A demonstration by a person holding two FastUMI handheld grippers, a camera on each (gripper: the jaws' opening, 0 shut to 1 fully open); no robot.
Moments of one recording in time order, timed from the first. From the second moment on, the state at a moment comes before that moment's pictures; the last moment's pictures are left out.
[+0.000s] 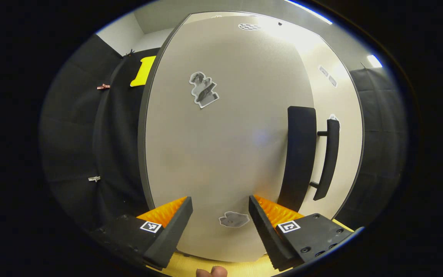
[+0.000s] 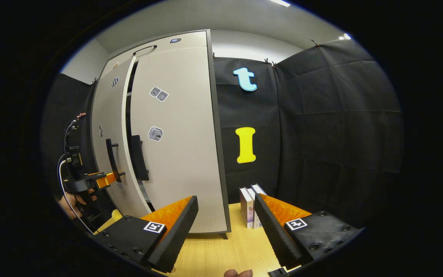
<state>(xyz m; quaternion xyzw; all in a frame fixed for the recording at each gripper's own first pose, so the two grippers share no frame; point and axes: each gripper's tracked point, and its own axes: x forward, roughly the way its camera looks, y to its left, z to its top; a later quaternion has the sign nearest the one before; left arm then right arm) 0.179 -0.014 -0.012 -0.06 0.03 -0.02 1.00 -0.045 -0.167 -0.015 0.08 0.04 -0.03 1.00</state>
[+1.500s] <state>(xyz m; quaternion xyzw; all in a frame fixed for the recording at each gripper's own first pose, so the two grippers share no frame) -0.035 0.046 0.028 0.00 0.01 0.00 1.00 -0.098 -0.078 0.029 0.03 -0.01 0.02 1.00</state>
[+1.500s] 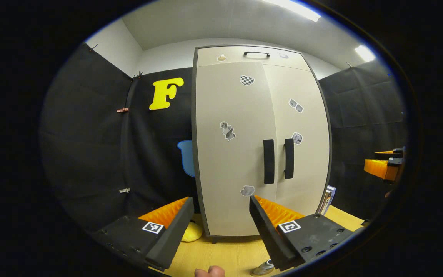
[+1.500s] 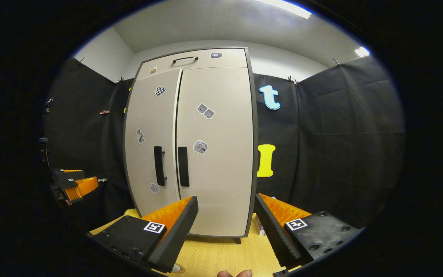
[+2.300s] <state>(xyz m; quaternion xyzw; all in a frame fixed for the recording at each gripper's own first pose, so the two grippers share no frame) -0.039 0.062 0.022 -0.01 0.01 0.00 1.00 -0.095 -0.064 0.024 0.02 -0.01 0.02 1.00</state>
